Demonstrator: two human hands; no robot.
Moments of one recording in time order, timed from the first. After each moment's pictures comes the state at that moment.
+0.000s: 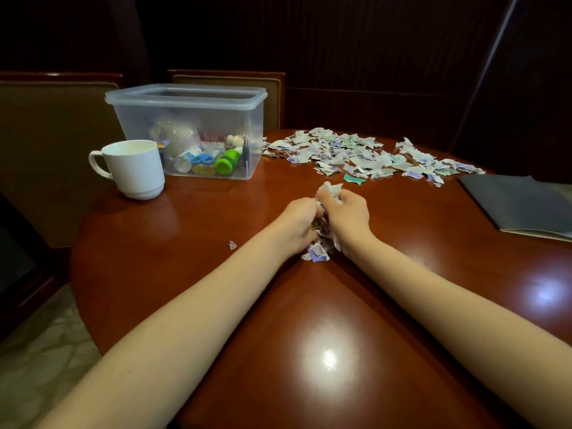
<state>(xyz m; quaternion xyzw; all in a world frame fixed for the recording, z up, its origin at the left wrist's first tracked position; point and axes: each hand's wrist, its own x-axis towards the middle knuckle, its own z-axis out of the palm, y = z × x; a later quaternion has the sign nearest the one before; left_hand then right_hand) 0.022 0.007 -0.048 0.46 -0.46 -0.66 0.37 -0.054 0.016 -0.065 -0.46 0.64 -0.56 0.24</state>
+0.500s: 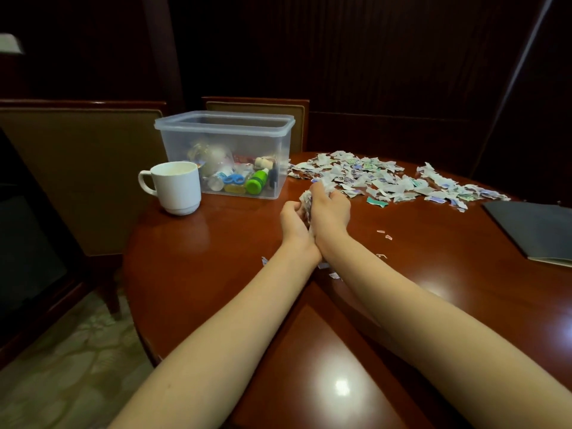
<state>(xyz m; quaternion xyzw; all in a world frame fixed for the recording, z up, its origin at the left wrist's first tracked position) 0.052 0.012 -0.031 0.32 -0.17 -0.75 0.56 0.016 0.001 -0.027 -0.37 0.59 -0.65 0.31</state>
